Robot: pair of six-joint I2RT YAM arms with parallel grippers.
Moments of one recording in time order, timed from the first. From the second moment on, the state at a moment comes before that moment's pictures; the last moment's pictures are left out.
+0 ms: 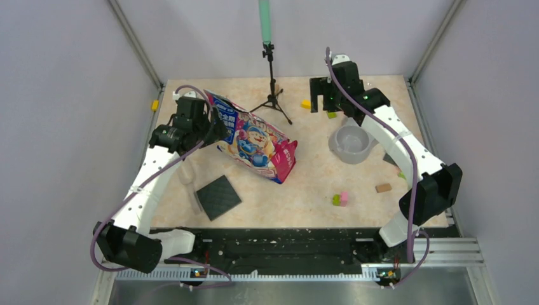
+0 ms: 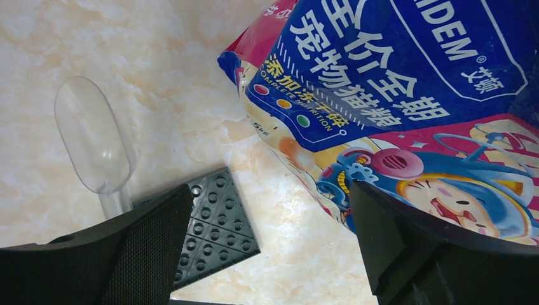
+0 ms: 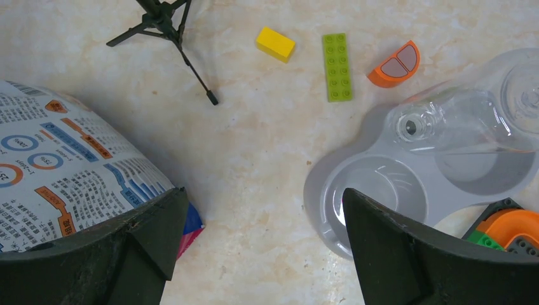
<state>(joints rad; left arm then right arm) -0.27 1.22 1.29 -0.86 -0.17 -0.58 0.48 1.60 1.65 -0.68 0.22 0.21</state>
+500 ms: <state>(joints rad) -0.27 1.22 1.23 -0.86 -0.20 -0.57 0.48 1.60 1.65 -0.68 0.25 0.20</state>
